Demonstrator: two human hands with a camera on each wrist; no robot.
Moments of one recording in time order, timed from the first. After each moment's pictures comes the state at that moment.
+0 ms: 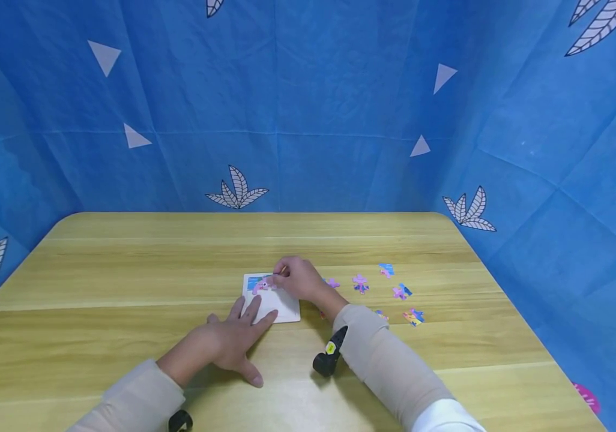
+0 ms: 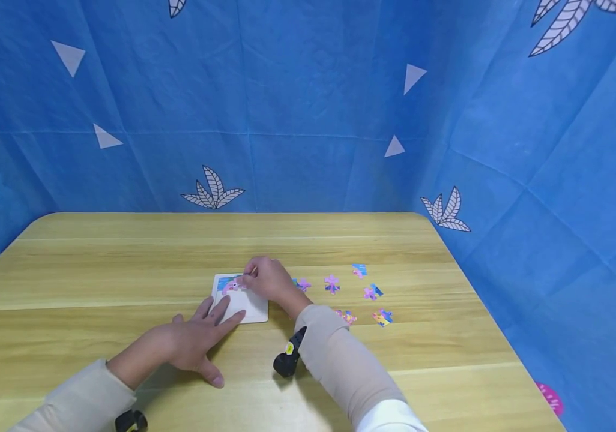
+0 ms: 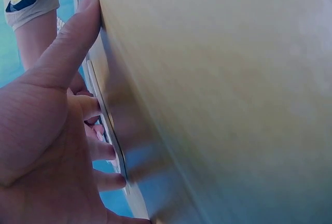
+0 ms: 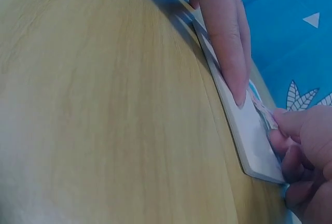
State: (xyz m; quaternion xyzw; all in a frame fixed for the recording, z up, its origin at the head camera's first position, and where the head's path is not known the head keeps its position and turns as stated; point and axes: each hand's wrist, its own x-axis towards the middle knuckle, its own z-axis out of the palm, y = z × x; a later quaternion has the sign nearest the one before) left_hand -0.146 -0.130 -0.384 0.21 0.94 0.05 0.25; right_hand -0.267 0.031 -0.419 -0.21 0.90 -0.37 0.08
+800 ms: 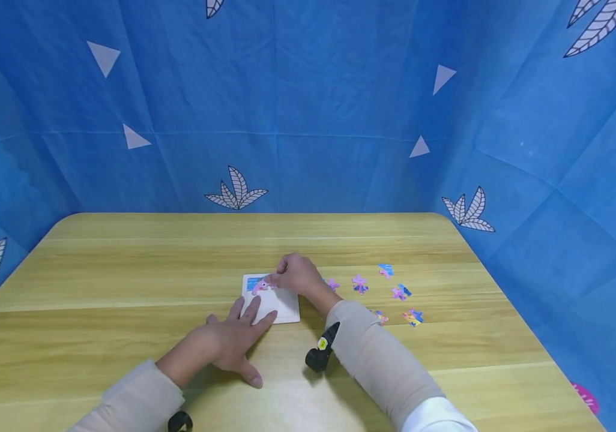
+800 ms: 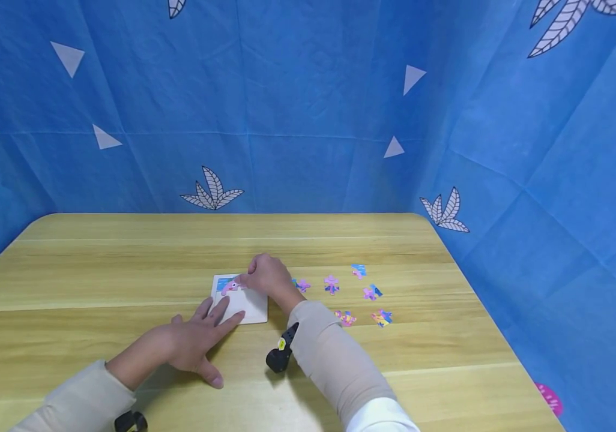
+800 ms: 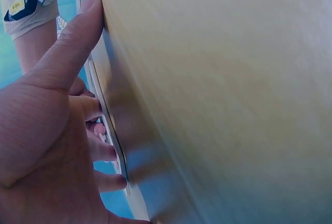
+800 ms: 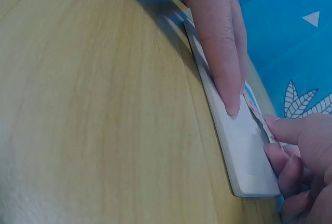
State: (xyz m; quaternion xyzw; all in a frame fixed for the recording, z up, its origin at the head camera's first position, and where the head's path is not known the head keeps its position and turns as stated) left_hand -0.146 -0.130 -0.384 0.21 0.94 0.05 0.25; right_hand -0.271 0.024 -0.412 -0.12 0.93 -0.33 0.09
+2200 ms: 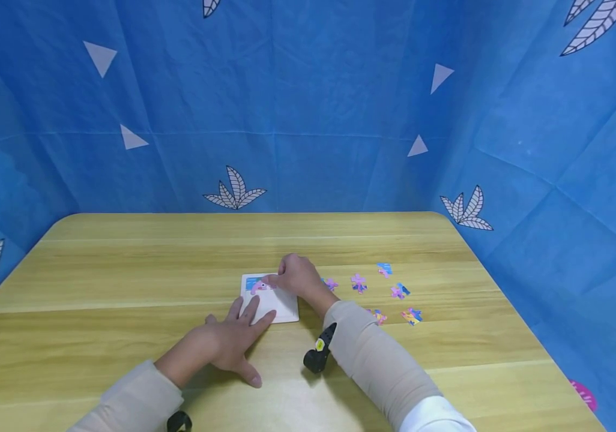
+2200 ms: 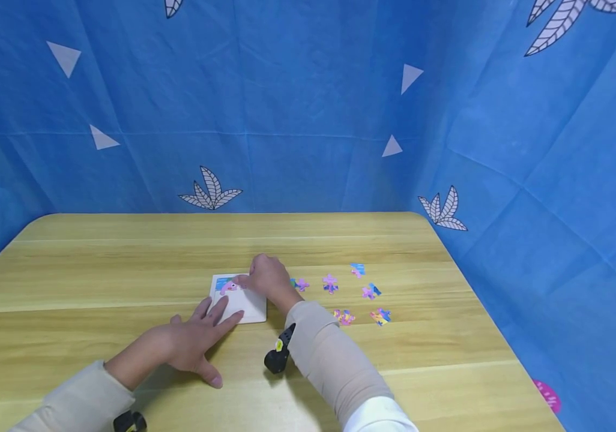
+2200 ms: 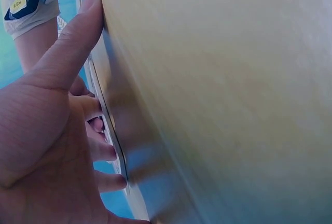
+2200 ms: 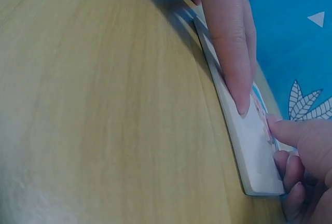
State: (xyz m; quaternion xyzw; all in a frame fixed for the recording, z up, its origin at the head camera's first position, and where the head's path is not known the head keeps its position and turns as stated) left_hand -0.146 -0.129 -0.381 0.21 0.94 0.05 0.26; right_hand -0.268 0.022 -0.413 -0.11 0.95 -0.29 0.07
